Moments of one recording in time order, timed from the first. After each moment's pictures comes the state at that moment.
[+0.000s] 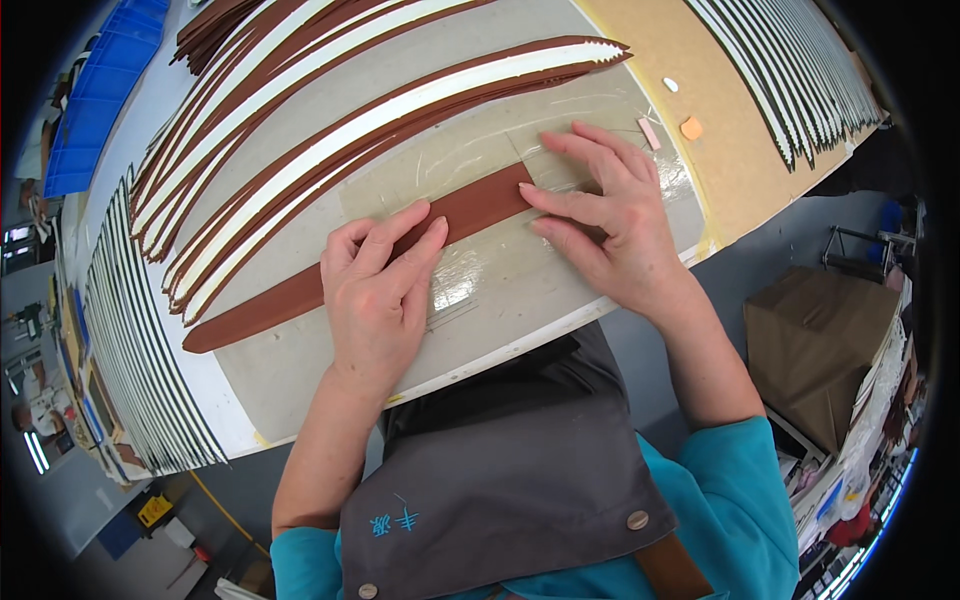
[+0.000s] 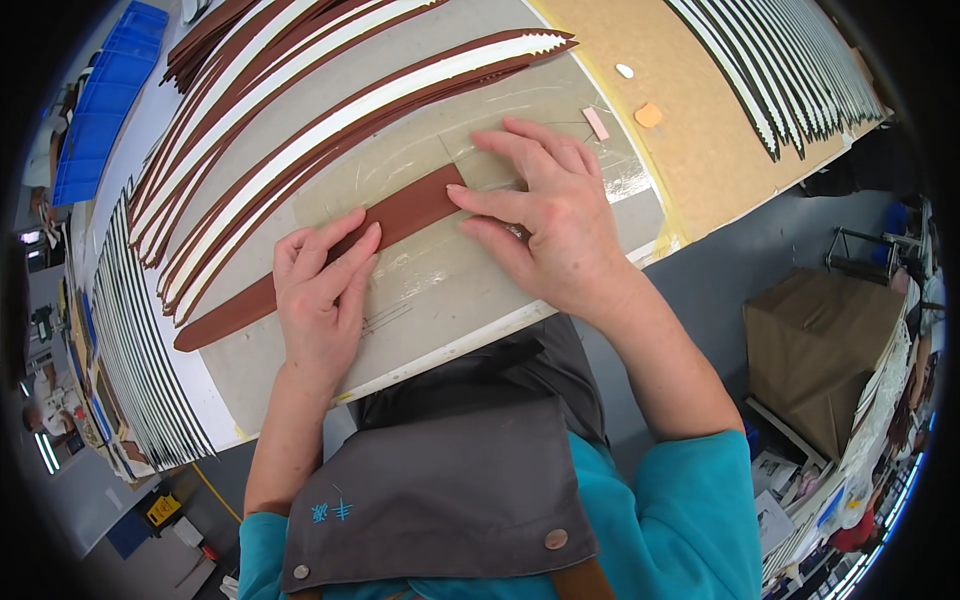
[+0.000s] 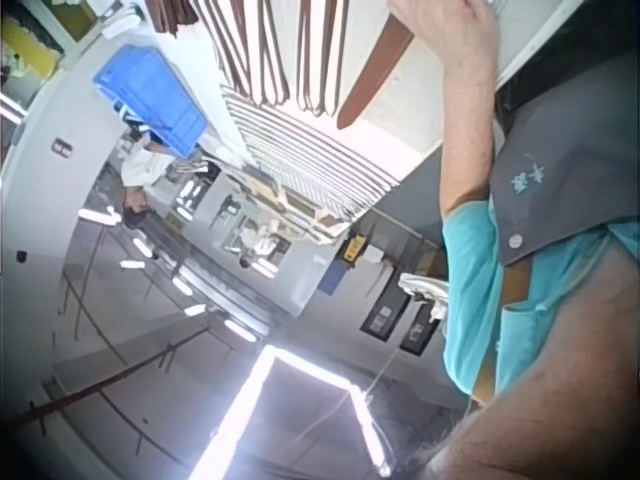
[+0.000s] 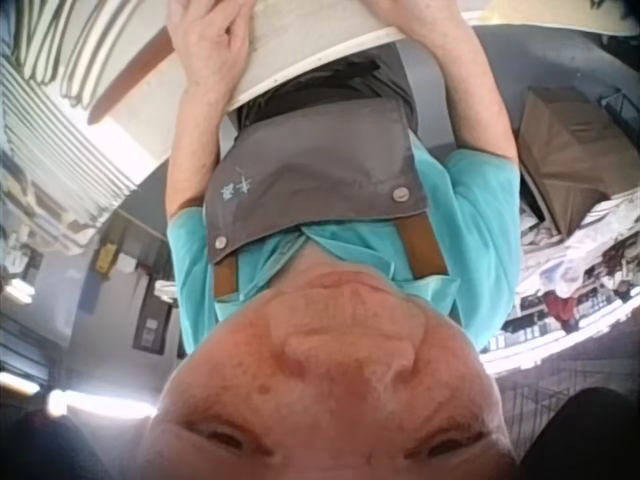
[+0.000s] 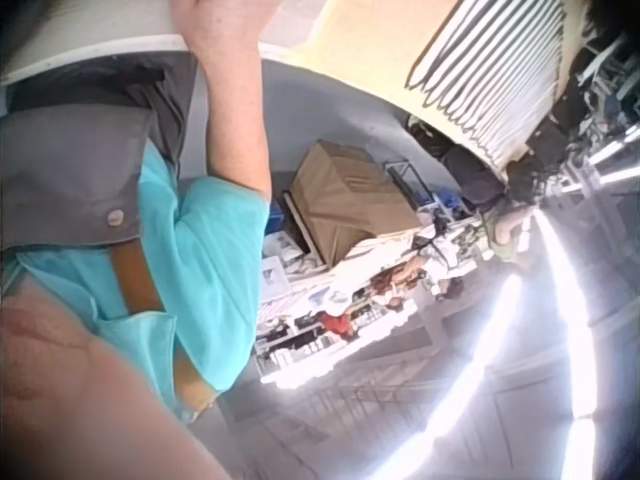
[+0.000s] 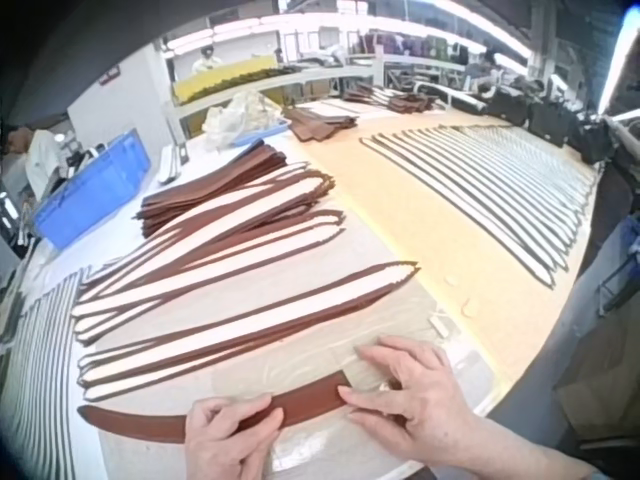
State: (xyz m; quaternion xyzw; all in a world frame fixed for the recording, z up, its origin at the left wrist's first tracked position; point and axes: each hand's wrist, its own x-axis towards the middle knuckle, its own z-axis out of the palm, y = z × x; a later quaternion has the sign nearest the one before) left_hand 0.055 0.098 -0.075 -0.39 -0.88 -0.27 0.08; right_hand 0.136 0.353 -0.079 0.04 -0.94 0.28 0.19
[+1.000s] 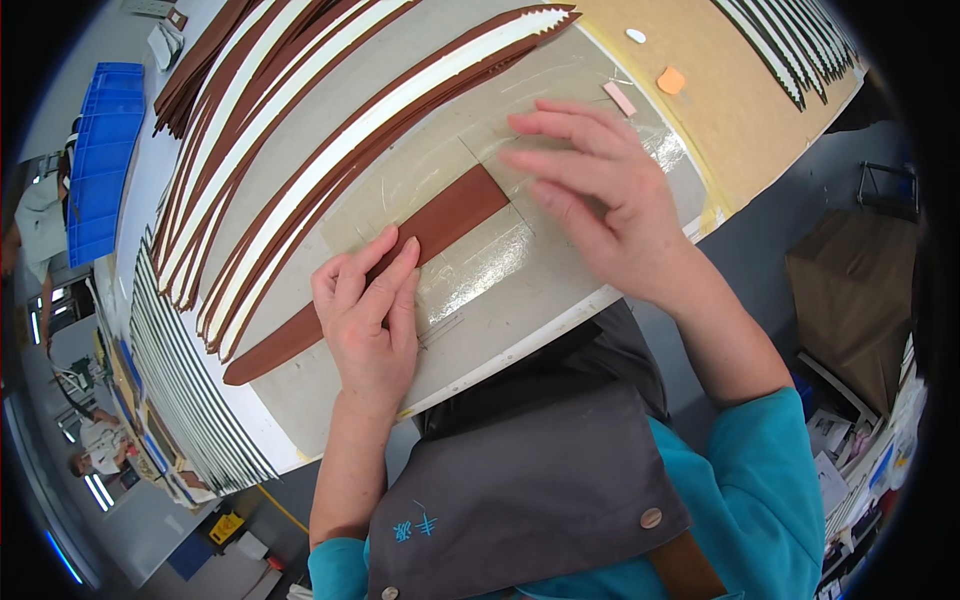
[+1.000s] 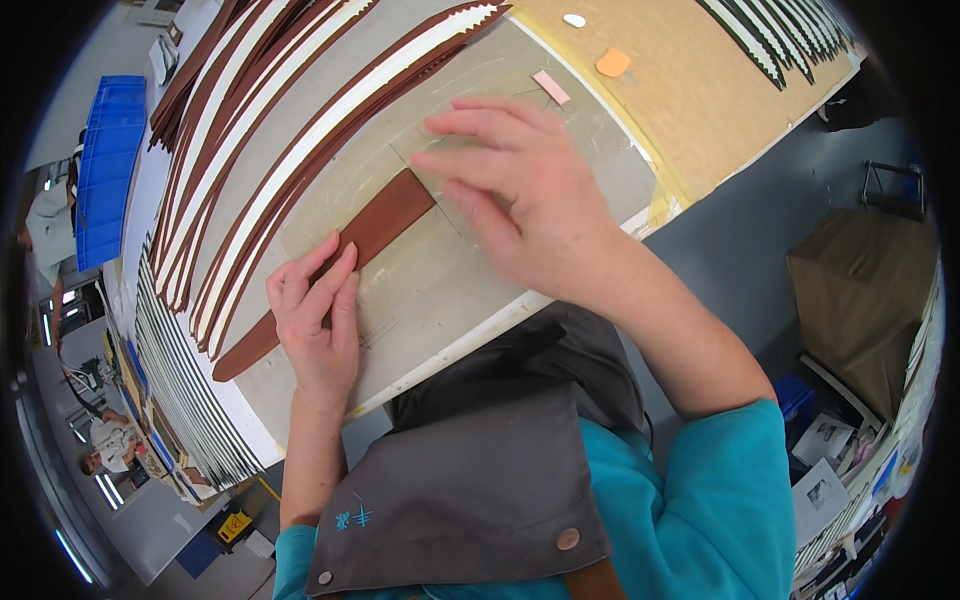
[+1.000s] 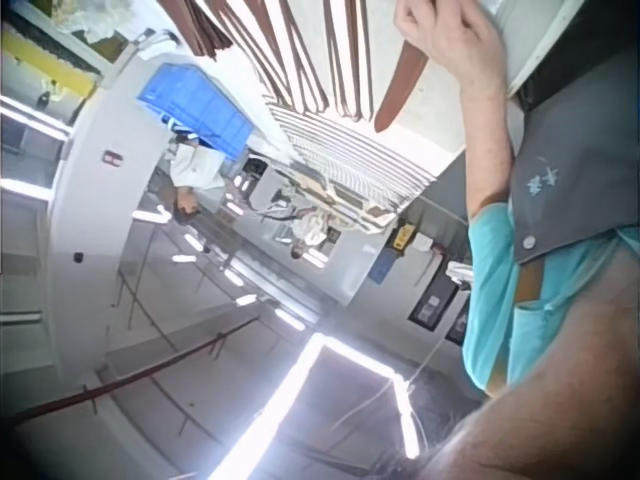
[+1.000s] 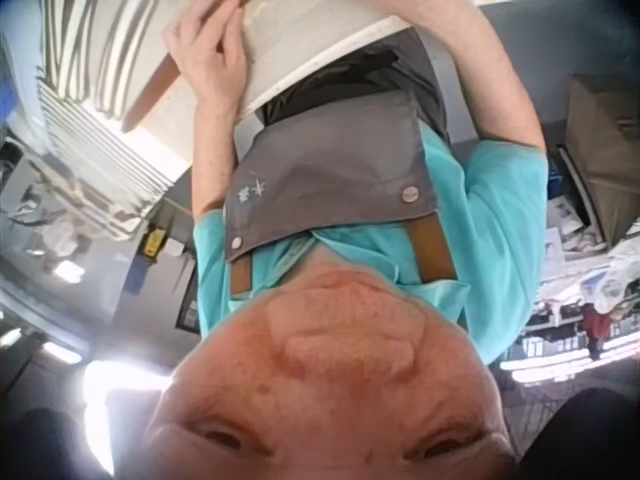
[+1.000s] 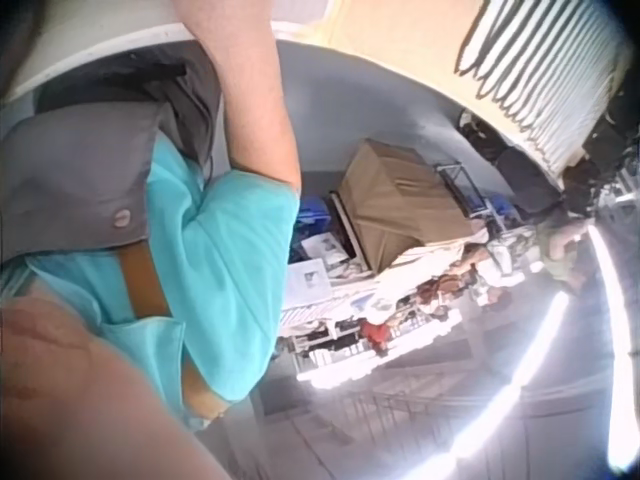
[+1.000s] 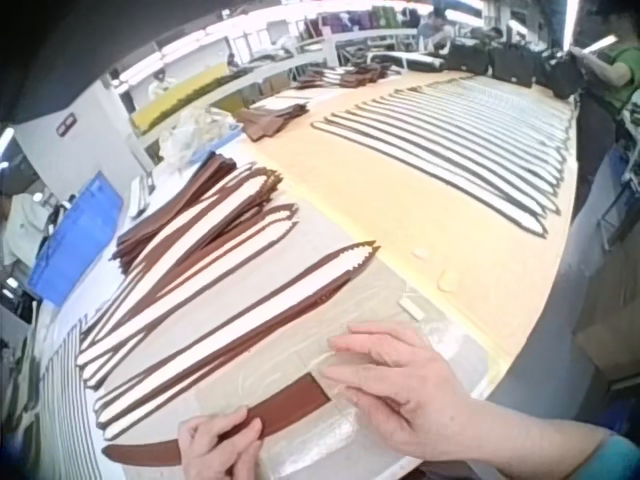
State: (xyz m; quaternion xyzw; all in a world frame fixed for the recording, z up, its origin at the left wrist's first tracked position) left_hand 0.058 0.102 -0.075 -0.39 -0.89 -0.24 0.06; right_hand 0.137 0.365 -0.091 0.01 -0.87 0.42 0.25
